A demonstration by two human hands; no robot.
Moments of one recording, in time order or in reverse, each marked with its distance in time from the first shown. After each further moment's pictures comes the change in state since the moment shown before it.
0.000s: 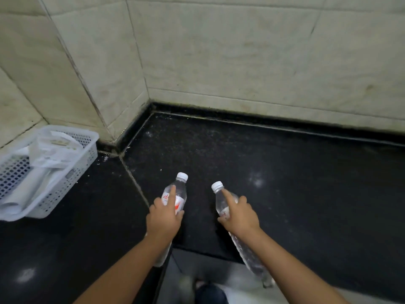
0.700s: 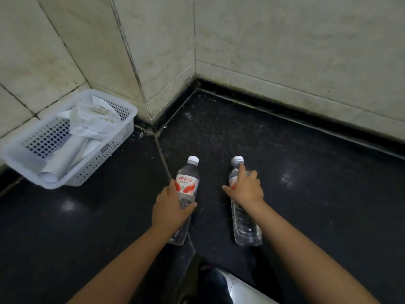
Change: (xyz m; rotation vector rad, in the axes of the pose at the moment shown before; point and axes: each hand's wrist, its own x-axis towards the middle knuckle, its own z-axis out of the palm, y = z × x) left_hand 0.050 -0.054 -0.006 -0.381 -0.006 -0.204; right_hand 0.121 -0.076 0.007 0.003 -0.071 -0.006
